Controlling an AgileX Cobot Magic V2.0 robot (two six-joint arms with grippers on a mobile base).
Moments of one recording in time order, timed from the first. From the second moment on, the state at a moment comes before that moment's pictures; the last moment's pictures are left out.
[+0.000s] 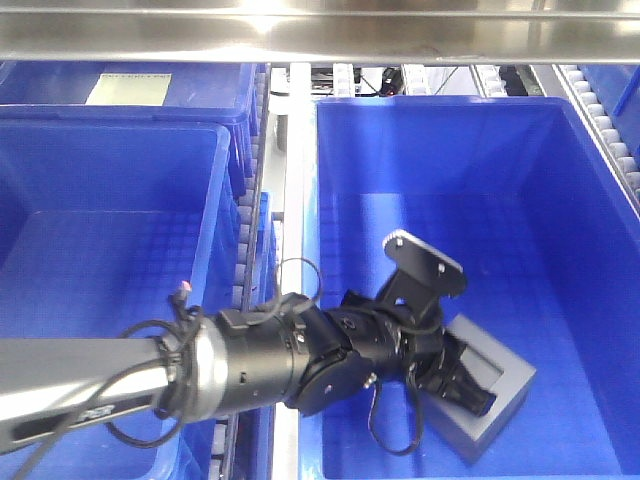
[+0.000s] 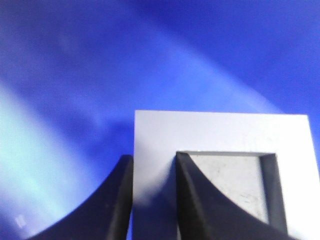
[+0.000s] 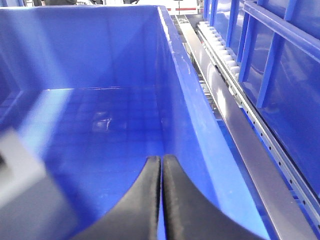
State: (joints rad) left arm -0.93 1.95 -1.26 0.00 0.08 -0.21; right arm -0.09 -0.02 0.03 0.01 0.21 0.01
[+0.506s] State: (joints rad) left arm -0.93 1.95 -1.27 0.00 0.09 -0.21; right arm -0.09 -0.02 0.03 0.01 0.21 0.01
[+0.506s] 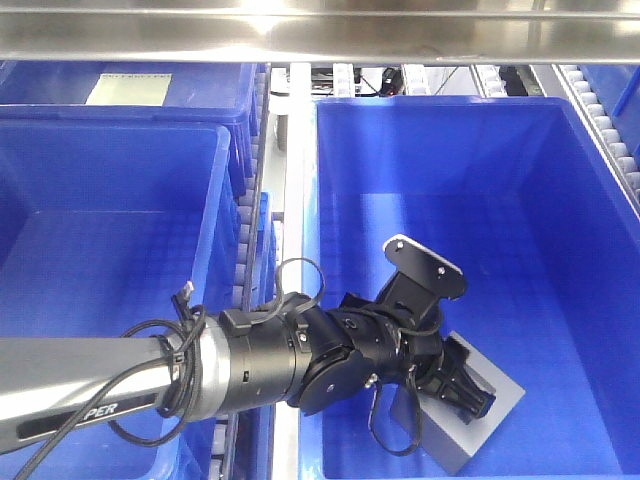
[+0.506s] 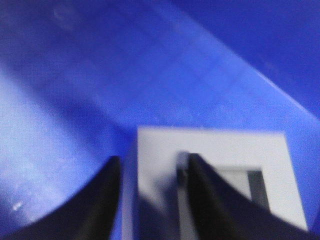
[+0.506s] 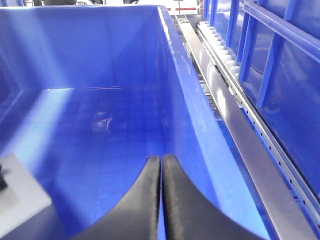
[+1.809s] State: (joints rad) left arm -0.99 1.11 -0.54 0.02 -0.25 -0.22; right arm -0.09 -0.02 0.03 0.01 0.21 0.01
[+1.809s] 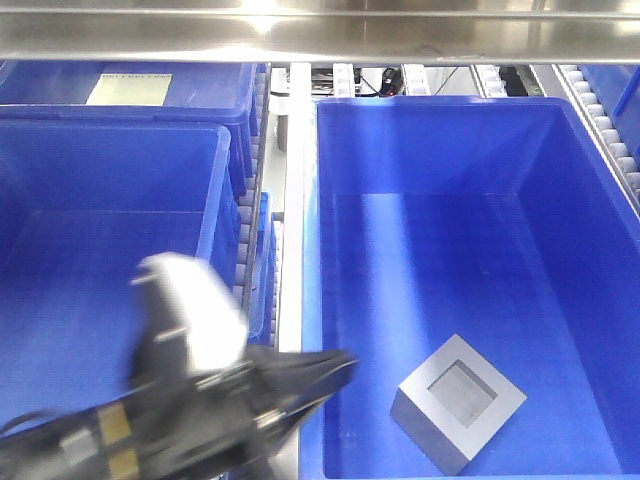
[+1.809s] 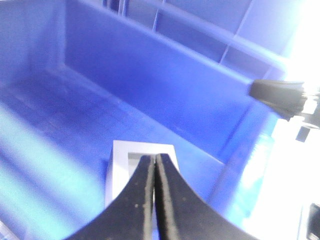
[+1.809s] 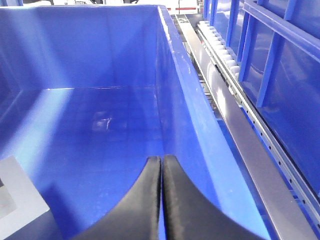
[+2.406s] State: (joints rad) left arm -0.99 0.45 -0.19 0.02 -0.20 -0.21; right arm -0.09 -0.02 0.03 0.01 0.21 0.01
